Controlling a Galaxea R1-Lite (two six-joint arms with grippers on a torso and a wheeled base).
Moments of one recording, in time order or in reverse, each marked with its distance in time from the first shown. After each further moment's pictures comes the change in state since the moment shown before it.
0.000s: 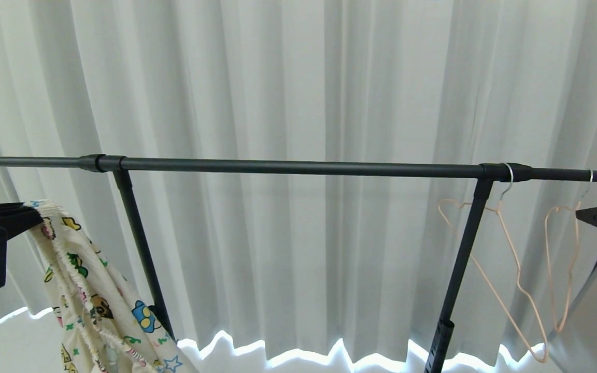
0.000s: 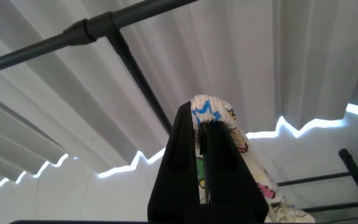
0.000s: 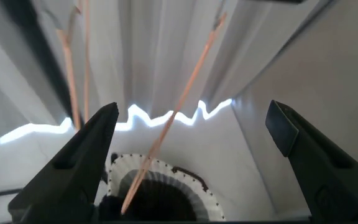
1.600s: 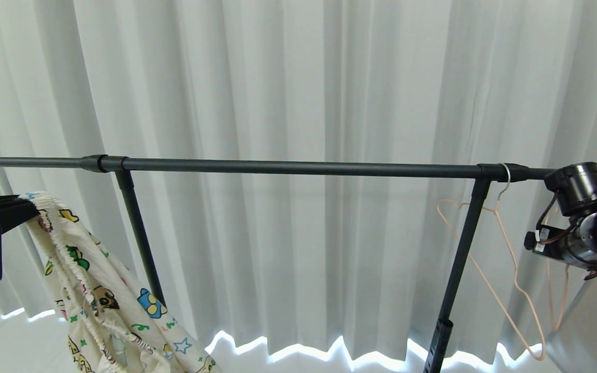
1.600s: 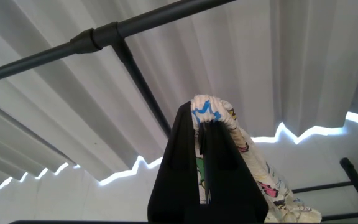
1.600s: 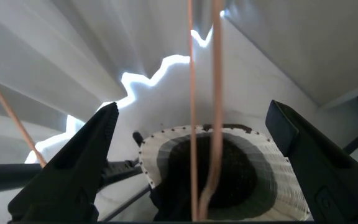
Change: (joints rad) left arm 0.000 -0.001 0.004 -0.037 0.000 0.001; right arm 0.035 0.448 -0.016 -0.048 -0.249 0.580
